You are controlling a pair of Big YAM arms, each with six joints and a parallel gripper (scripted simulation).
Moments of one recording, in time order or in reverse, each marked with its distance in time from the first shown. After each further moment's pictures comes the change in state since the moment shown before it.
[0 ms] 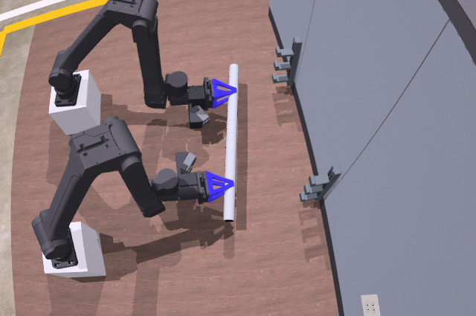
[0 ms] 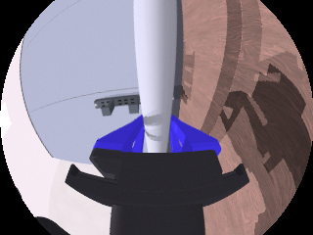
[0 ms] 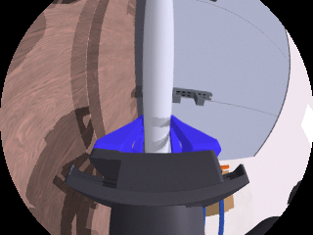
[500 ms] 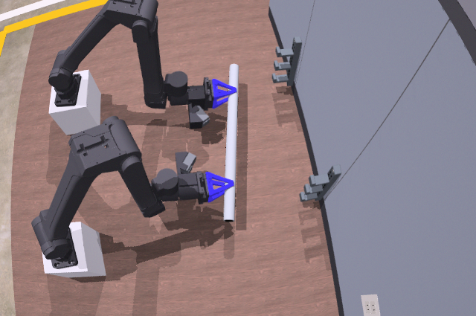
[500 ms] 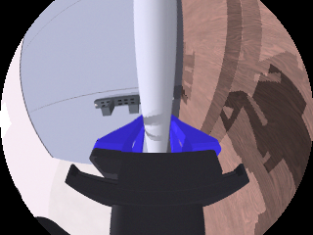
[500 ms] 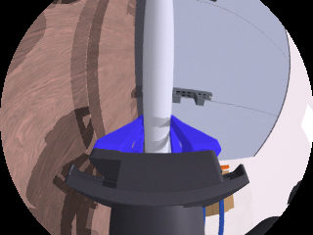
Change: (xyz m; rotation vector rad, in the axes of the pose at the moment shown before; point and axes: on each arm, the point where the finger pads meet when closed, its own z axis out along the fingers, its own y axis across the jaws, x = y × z) left arm 0.000 0.000 0.000 0.000 0.000 0.000; right arm 0.000 0.000 0.000 0.000 0.000 0.000
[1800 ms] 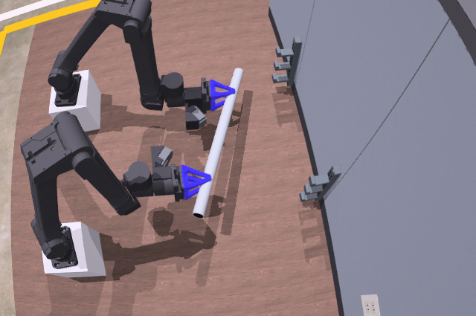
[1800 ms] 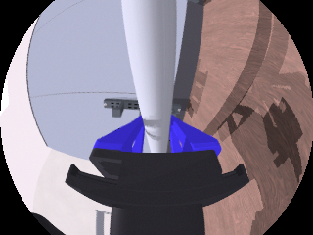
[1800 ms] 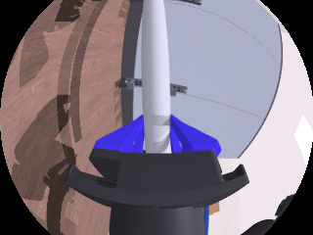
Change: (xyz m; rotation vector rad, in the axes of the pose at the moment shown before) left arm -0.023 0.029 -0.010 -0.047 -0.036 -0.139; right arm 0.005 -0.071 -0.067 0.003 0.001 -0.108
